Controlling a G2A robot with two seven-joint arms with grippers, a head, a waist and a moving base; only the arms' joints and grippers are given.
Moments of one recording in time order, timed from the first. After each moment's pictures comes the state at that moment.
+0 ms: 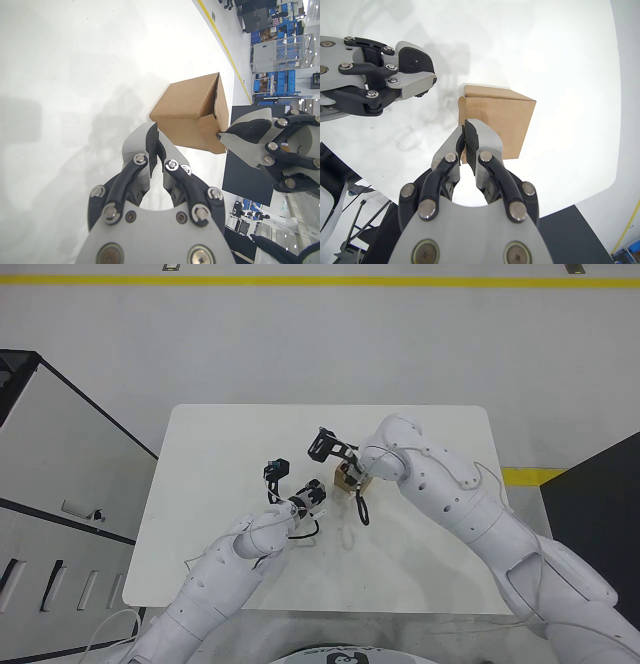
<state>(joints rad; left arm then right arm) 1.31 -1.26 -0.92 -1.48 0.28 0.31 -0.28 -0.71 -1.29 0.65 -1.35 -0.92 -0.26 1.32</state>
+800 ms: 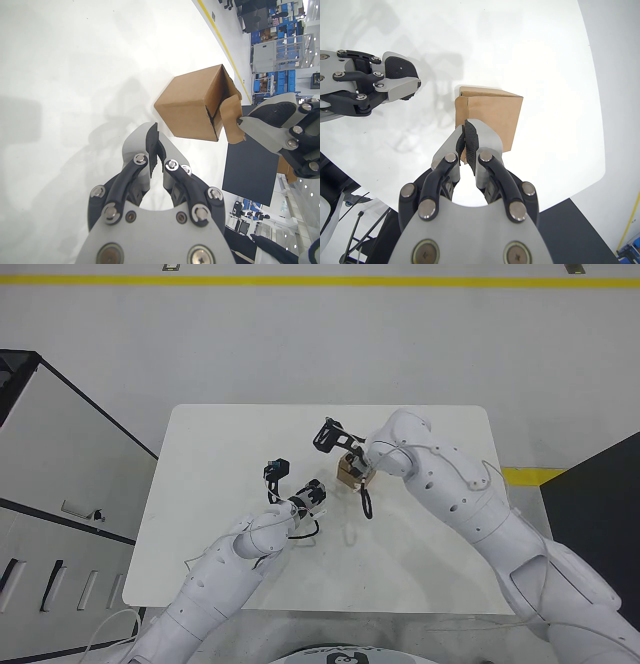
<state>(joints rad) 1.31 -1.26 -0.92 -1.48 0.28 0.31 -0.28 -0.73 -1.28 0.70 -1.39 -0.98 -0.26 1.32</state>
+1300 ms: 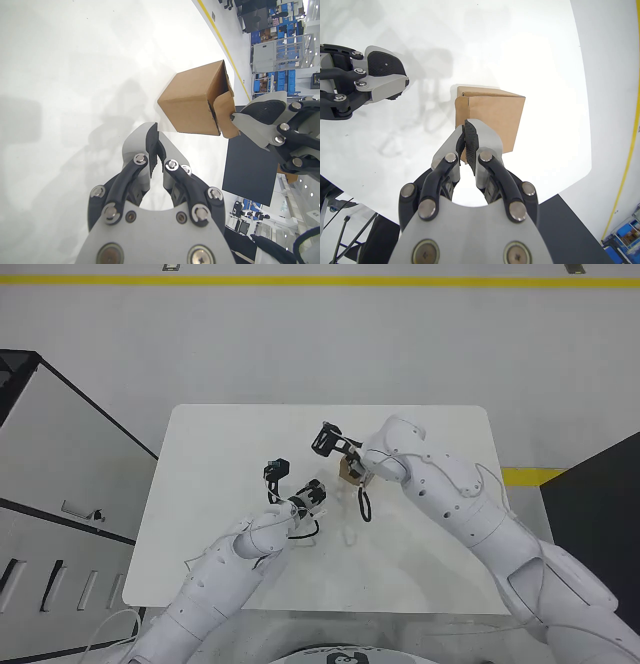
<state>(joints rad) 1.31 -1.26 -0.92 -1.48 0.28 0.31 -0.28 -0.74 -1.29 0.69 -1.39 -1.05 -0.25 1.29</state>
